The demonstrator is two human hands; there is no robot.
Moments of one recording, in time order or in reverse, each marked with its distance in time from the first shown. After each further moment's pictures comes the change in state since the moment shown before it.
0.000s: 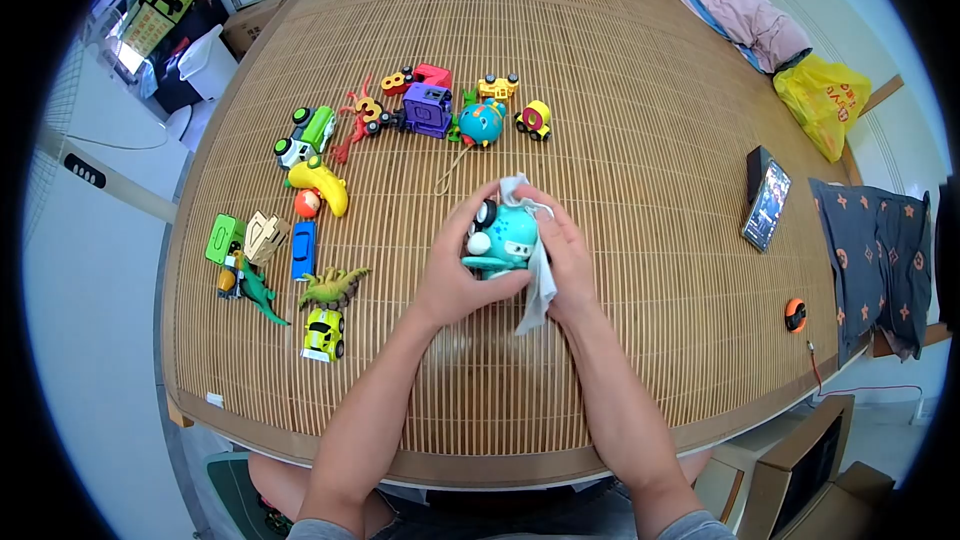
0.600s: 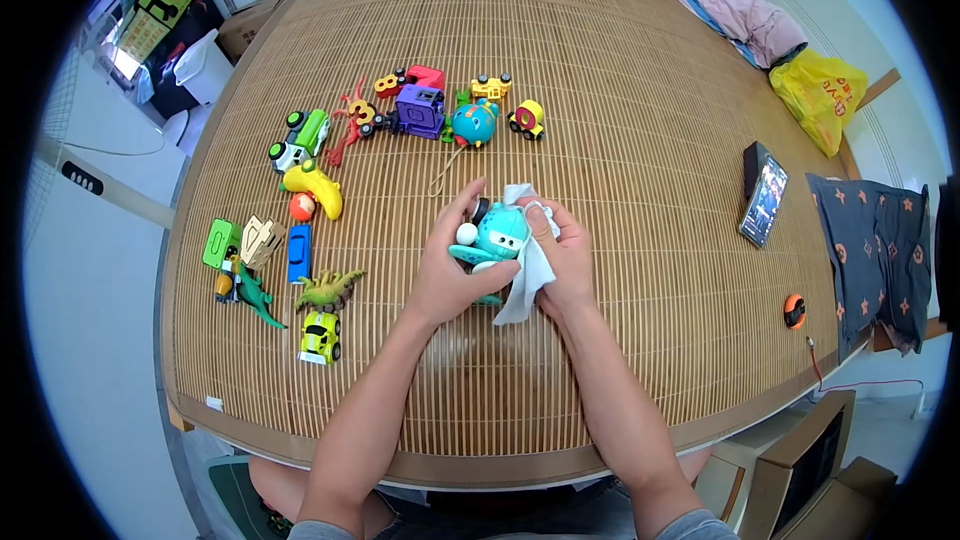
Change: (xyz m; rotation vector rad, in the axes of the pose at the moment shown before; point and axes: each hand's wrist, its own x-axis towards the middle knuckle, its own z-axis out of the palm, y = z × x) left_hand -0.002 0.001 0.003 -0.174 0.058 -0.142; right_hand 0.004 0.008 -0.007 -0.103 0.146 -0.061
